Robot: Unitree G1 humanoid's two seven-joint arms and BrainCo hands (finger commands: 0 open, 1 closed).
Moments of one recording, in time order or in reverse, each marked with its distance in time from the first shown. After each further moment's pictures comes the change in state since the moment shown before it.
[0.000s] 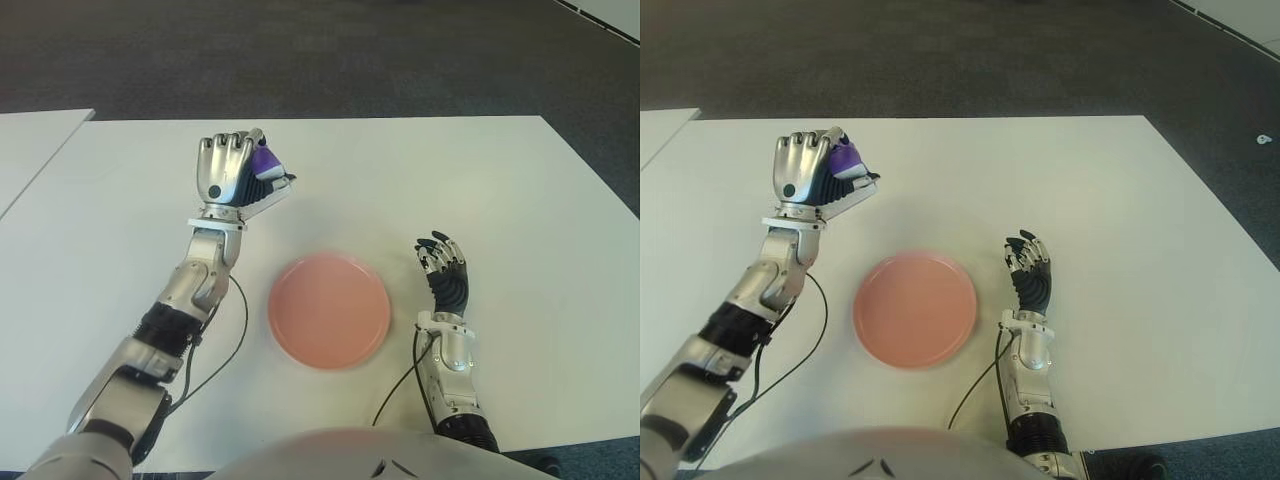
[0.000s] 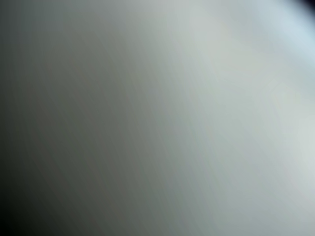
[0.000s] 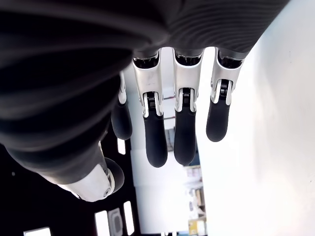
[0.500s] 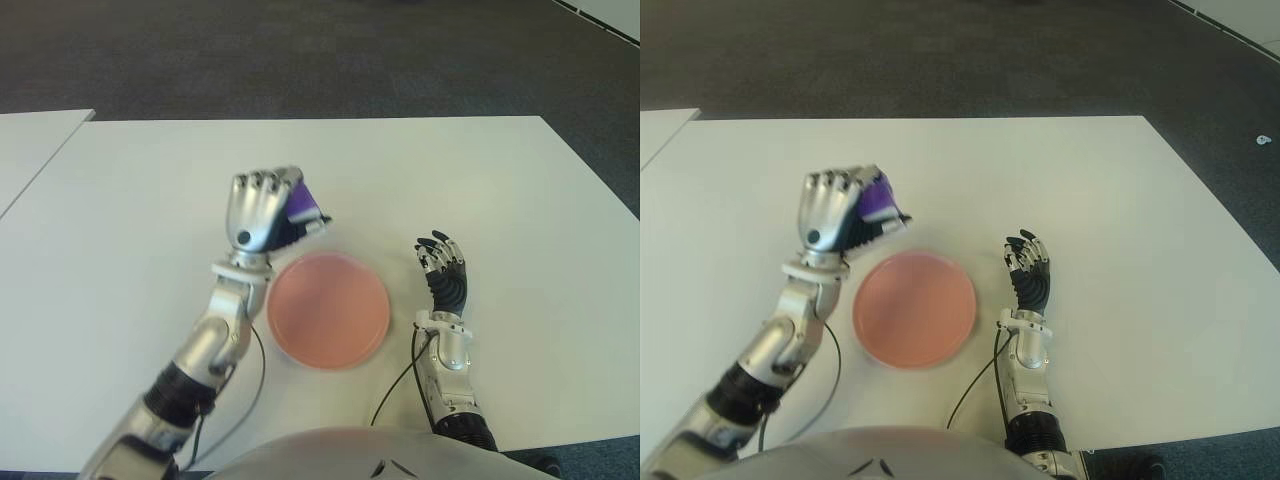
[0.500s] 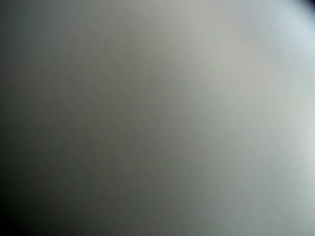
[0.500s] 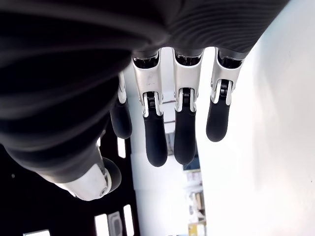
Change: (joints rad) left arm 0.316 -0.130 -0.135 -0.256 0.174 0.022 -0.045; right arm -0.004 0.001 0.014 0.005 -0.005 -0.001 -0.032
